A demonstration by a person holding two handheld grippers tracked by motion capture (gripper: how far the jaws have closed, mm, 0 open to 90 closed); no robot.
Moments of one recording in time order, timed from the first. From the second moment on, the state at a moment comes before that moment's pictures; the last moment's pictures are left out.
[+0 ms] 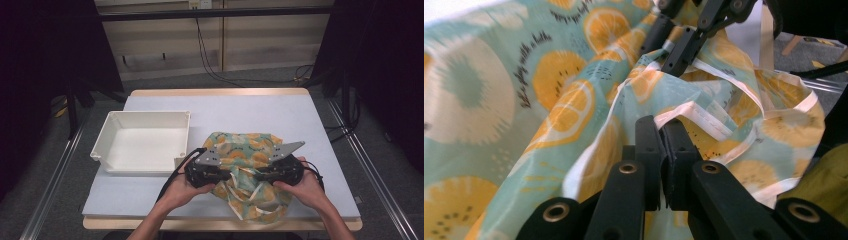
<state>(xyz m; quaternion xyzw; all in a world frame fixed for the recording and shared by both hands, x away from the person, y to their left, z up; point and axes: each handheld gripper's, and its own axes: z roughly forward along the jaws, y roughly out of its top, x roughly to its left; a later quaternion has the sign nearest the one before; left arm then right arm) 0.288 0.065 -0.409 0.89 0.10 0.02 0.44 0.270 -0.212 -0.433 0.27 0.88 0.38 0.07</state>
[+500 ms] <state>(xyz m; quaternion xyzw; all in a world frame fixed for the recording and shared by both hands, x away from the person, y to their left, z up) 0.294 0.076 -0.383 0.87 0.13 0.03 0.48 0.307 -0.233 -0.381 0.29 0.83 0.47 0.07</state>
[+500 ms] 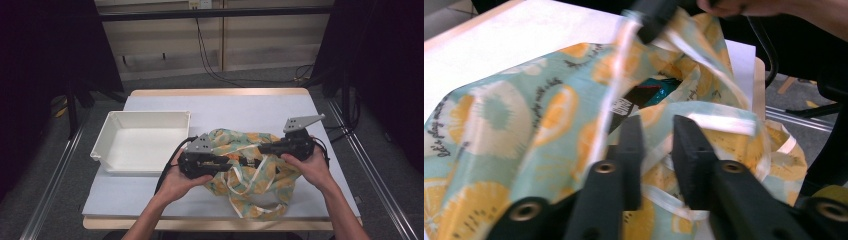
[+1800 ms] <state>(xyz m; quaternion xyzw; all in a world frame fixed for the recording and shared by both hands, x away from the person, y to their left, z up) 0.239 -0.012 -0.419 0.92 -0.05 -0.04 0.40 0.409 -0.244 -0.397 0.40 0.81 0.42 0.12</state>
